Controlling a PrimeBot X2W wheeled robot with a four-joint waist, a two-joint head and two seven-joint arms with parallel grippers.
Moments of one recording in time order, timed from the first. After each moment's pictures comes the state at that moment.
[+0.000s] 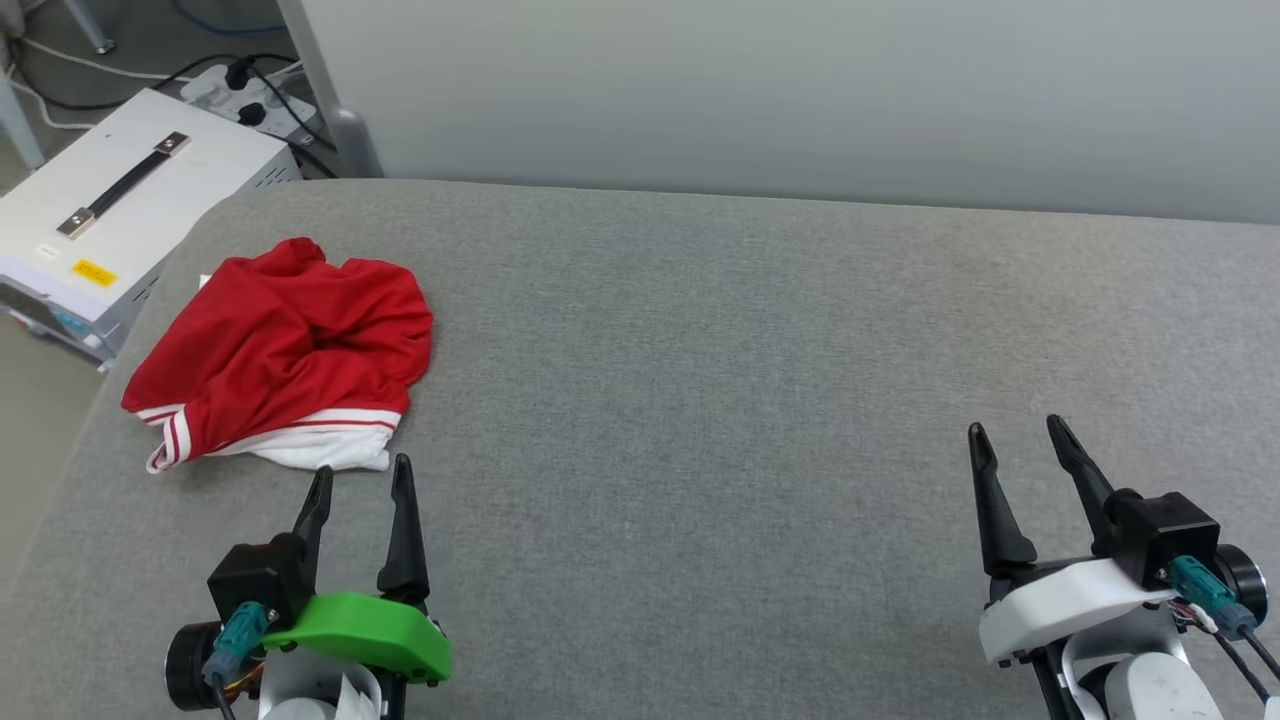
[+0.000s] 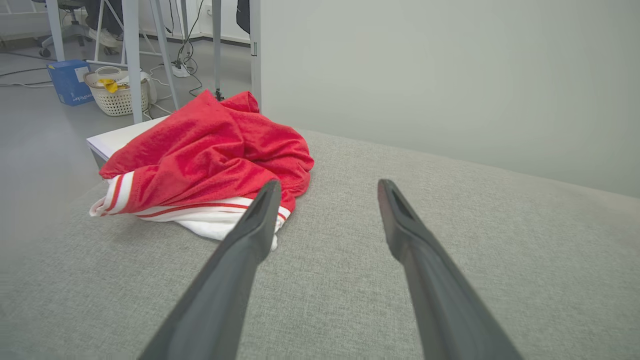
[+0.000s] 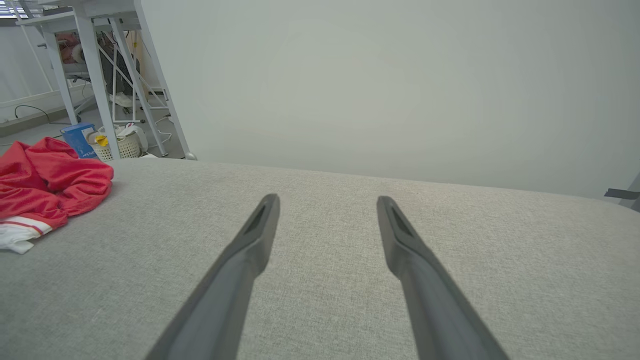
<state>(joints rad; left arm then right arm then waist) -0.01 0.06 0.01 0.12 -0.22 -0.04 -0.20 -0.04 -0.05 0.01 0.10 0.10 0.13 -0.20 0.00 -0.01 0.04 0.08</state>
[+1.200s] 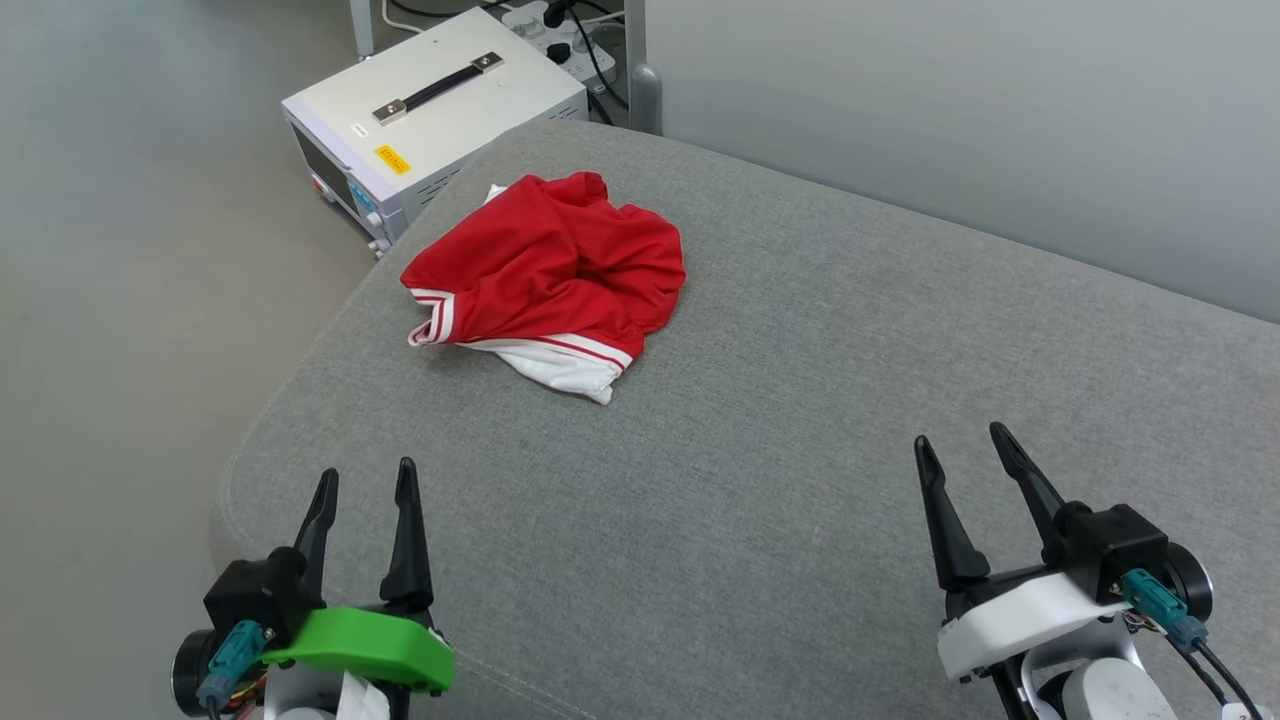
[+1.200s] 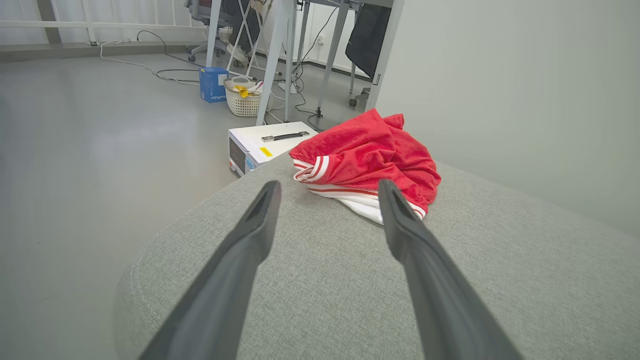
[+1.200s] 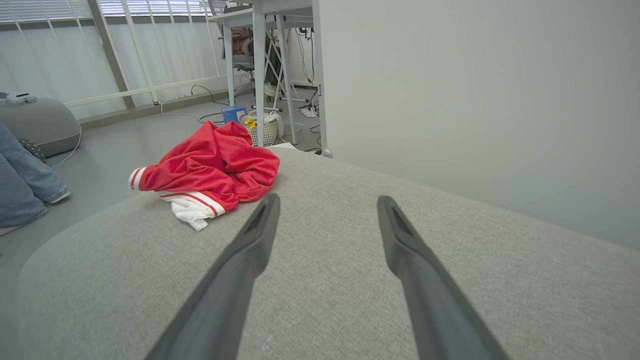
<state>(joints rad) 0.00 0.05 0.00 0.13 -0.25 -0.07 -0.26 -0.05 -0.05 0.09 0.14 0.11 0.13 -0.25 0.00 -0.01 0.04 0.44</state>
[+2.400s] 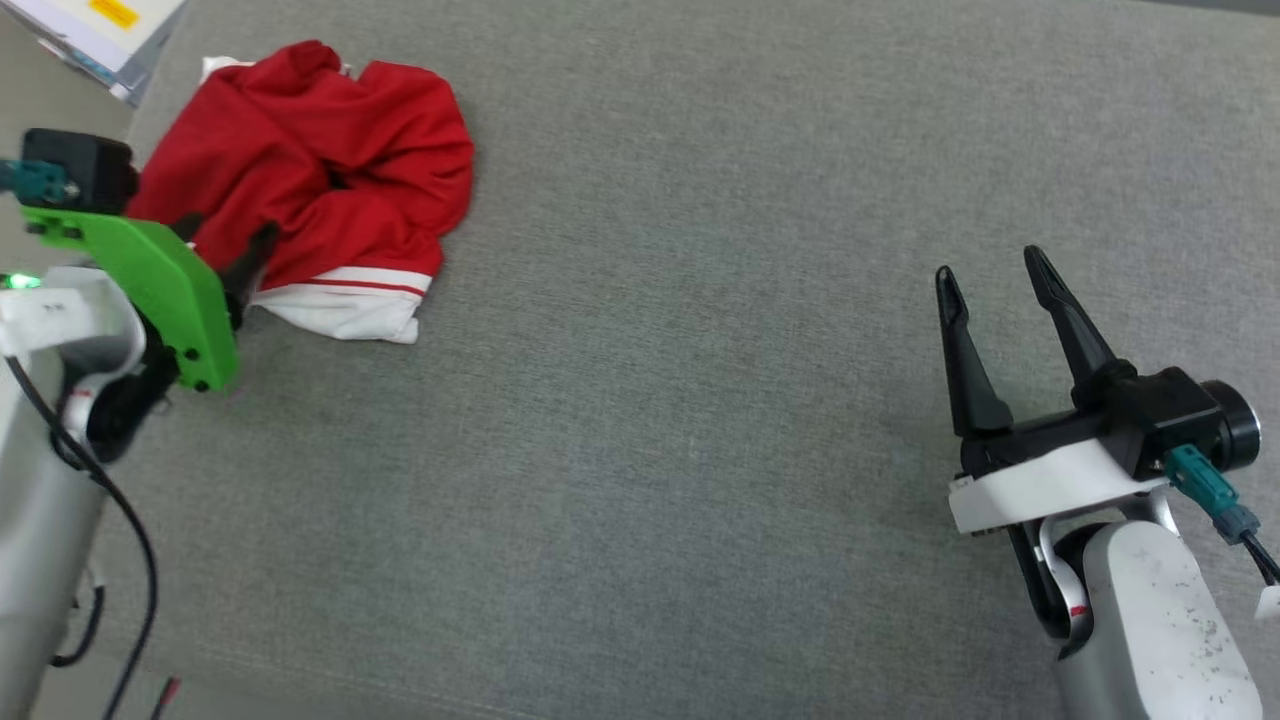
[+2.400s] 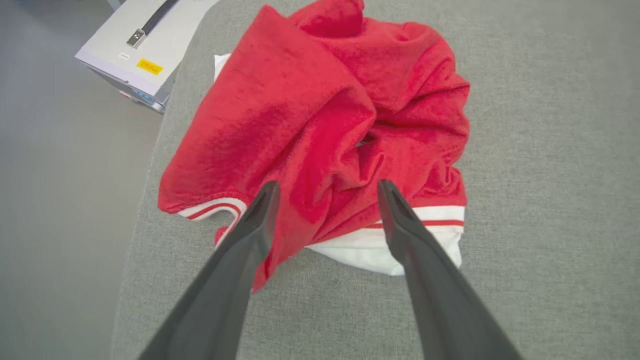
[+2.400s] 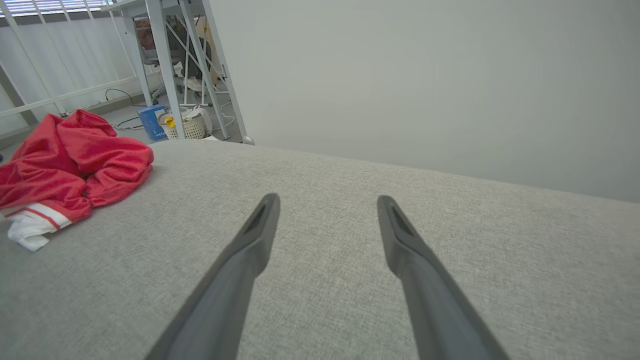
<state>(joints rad) -0.67 0.60 -0.34 0.38 -0.71 -0.13 0.38 -0.25 -0.05 0.08 0.05 0.06 0.13 -0.25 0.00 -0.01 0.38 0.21</state>
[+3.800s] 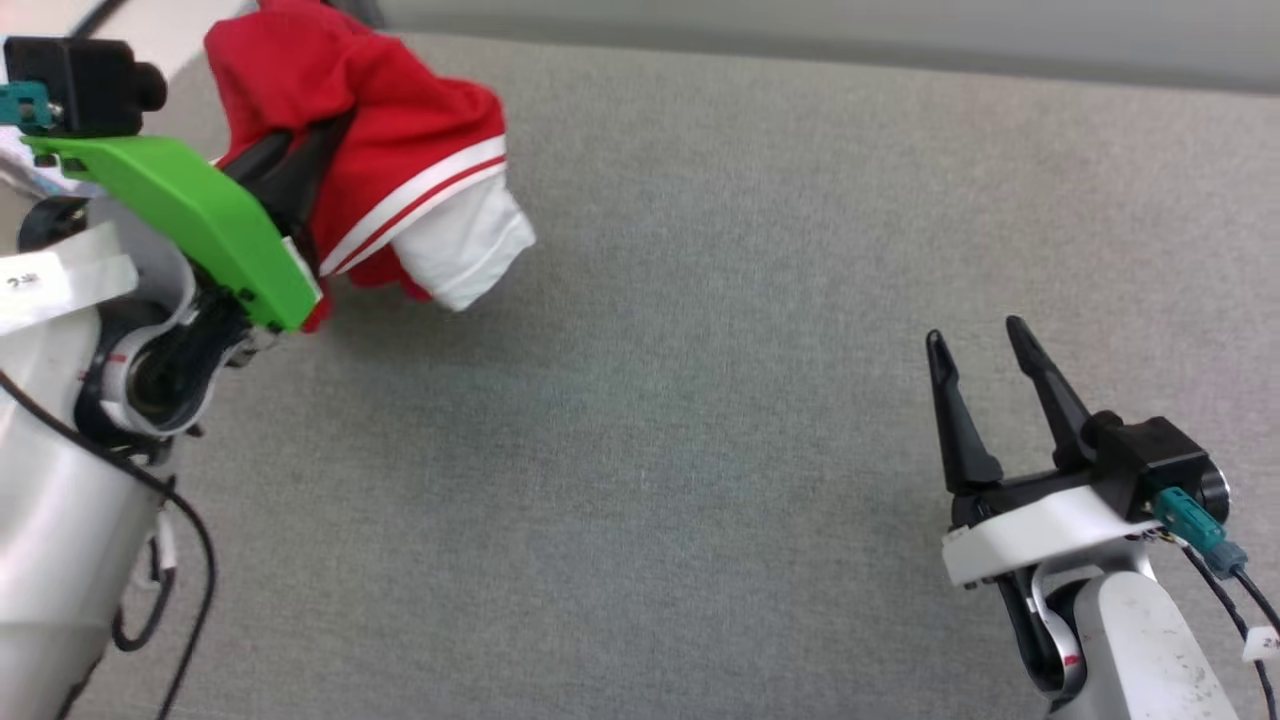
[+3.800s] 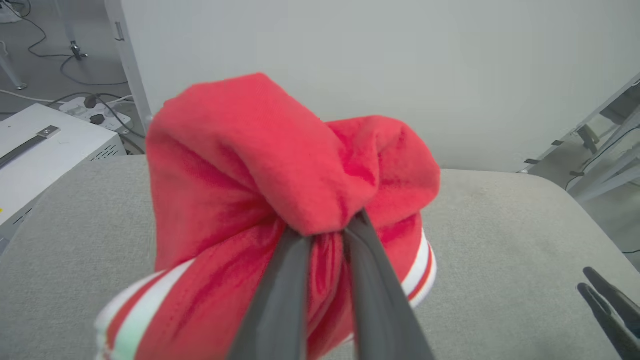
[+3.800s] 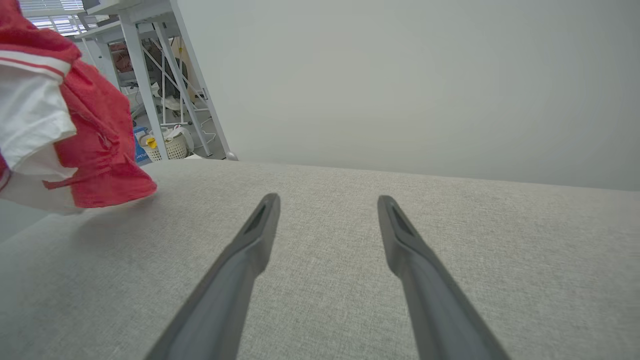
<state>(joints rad) -0.71 0.63 -0.43 0.07 -1.04 0.00 0.32 -0.18 -0.05 0.09 0.10 0.15 0.13 -0.25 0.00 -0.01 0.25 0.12</state>
